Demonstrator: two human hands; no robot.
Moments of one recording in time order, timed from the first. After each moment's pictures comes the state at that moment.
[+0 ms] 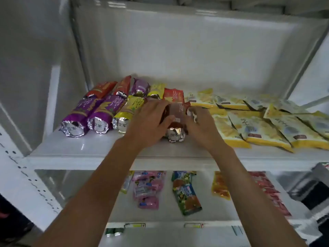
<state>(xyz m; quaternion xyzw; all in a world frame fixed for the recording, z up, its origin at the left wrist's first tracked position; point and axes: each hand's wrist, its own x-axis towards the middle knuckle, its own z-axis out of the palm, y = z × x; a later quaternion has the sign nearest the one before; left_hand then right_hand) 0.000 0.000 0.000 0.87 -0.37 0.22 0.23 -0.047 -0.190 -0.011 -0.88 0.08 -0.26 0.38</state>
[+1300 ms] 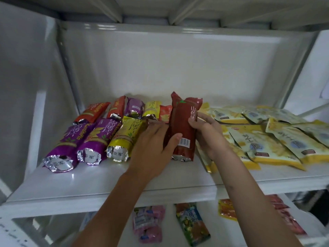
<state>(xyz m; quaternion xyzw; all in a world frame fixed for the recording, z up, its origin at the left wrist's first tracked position) 0.013 -0.021 -0.010 0.86 -0.35 0.22 0.32 -0.015 -0.208 0.016 -0.54 0.11 -0.23 0.80</state>
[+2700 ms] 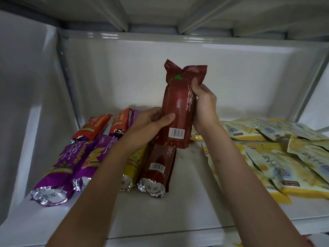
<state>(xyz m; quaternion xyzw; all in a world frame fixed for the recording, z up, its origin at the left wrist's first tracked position) 0.116 -0.016 0.068 0.69 -0.32 -0.07 0.65 0.093 -0.185 0.104 -0.53 0.01 -0.33 0.78</state>
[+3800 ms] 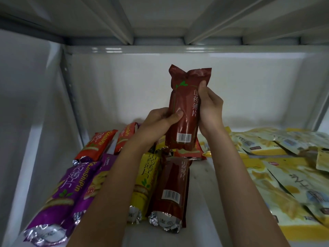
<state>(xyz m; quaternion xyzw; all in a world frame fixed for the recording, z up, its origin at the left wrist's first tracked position) 0.182 -0.038 0.094 0.70 -0.31 -0.08 0.64 0.141 -0.184 0.114 -0.55 -0.03 -0.41 0.72</state>
